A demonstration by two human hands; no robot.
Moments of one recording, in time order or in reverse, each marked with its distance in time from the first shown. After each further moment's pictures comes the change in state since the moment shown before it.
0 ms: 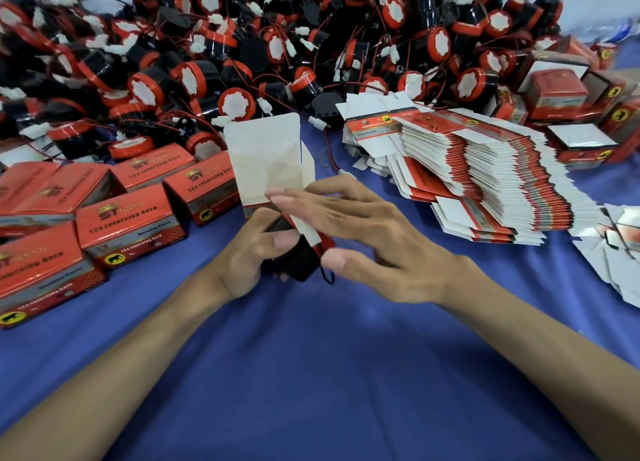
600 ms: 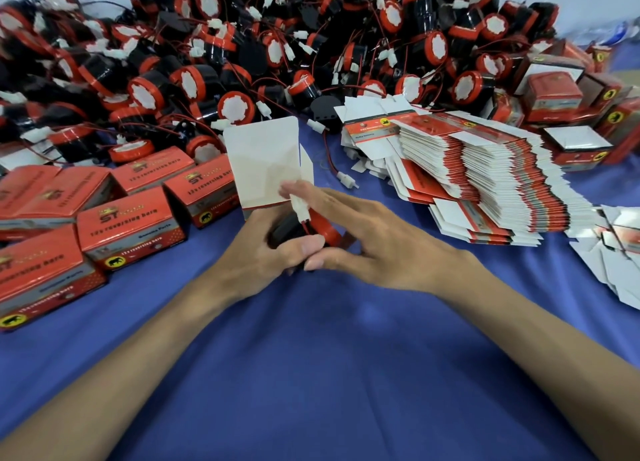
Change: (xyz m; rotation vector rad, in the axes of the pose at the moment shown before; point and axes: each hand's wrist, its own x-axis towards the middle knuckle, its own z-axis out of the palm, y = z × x) left_hand 0.004 0.002 0.009 0.224 0.072 0.086; right_hand -0.004 0.009 -0.002 0.023 -0.097 0.192
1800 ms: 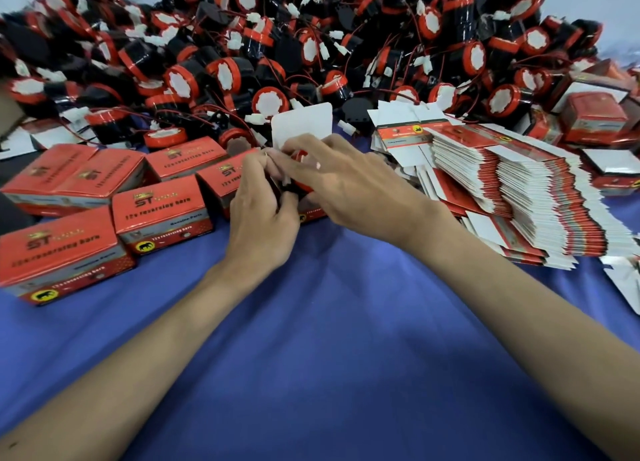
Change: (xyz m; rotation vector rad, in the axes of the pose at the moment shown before) left_hand 0.013 -0.020 -0.015 0.470 0.634 -0.025; right_hand 0.072 0.006 0.004 -0.873 -0.180 0.035
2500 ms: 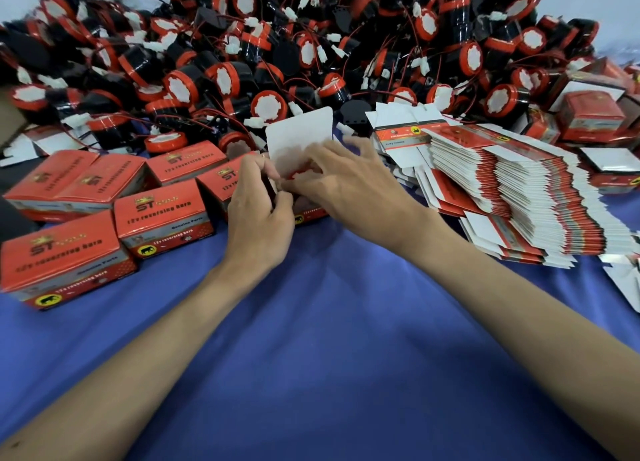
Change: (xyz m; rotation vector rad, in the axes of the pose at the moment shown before) left_hand 0.001 0.000 -0.001 -0.015 0.006 -0.050; right_hand 0.000 0.006 0.016 -0.004 0.100 0.017
